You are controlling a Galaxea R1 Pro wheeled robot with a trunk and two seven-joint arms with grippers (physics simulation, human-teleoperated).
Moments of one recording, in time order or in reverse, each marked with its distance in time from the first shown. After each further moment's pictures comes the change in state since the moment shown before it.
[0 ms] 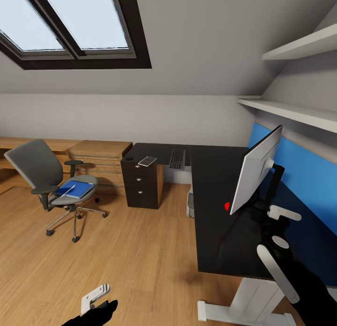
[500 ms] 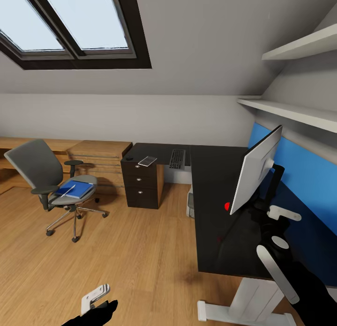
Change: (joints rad) left arm 0.000 0.000 0.000 0.001 0.000 0.000 0.000; right arm 0.002 0.002 0.001 -0.003 0.004 -0.002 -0.001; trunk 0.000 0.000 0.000
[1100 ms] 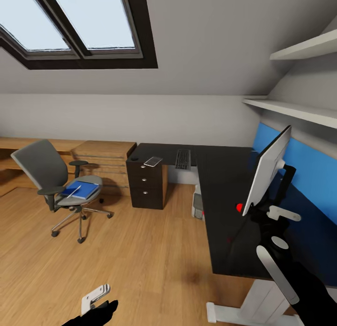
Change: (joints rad) left arm 0.000 -0.002 0.000 0.000 0.002 0.000 0.000; right arm 0.001 0.001 0.002 0.003 0.000 0.000 0.001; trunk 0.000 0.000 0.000
